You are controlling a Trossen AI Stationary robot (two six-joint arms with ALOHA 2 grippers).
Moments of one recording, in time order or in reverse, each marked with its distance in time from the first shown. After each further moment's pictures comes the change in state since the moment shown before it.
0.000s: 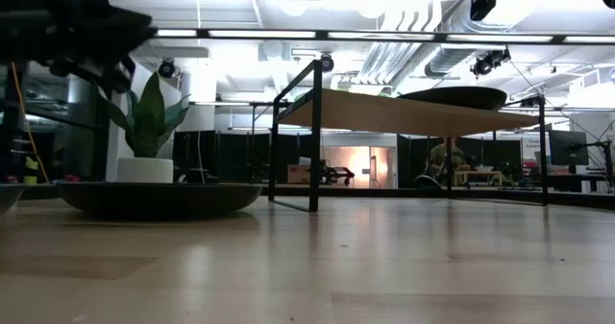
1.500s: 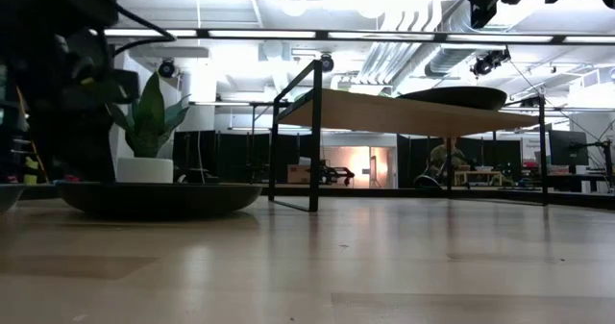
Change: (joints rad) left arm -0.242 0.969 0.442 -0.867 -0.345 -0.805; right arm 0.000 0.002 0.000 -0.067 0.006 0.024
